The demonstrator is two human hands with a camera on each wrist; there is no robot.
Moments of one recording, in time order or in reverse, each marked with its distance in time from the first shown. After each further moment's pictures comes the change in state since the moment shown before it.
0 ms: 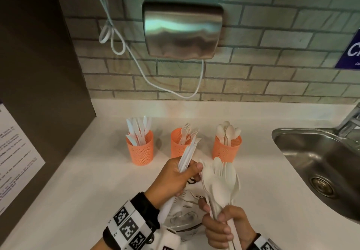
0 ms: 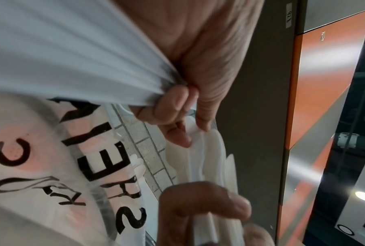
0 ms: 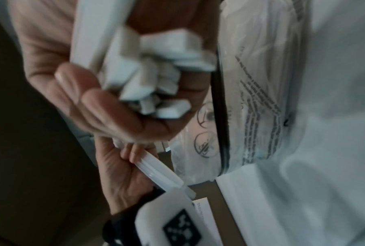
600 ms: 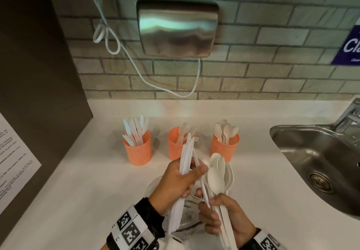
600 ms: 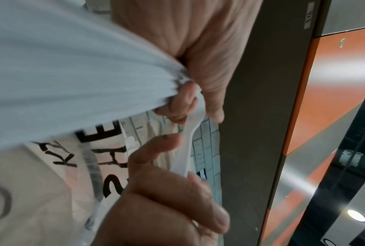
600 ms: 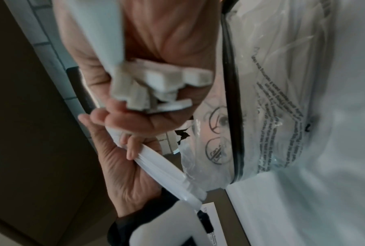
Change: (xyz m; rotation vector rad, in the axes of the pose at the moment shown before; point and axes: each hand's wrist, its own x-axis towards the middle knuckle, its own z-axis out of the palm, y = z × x) left_hand -0.004 -0.001 0.014 -0.134 -0.007 0.062; right_hand 0.003 -0.003 -0.010 0.129 0.197 -0.063
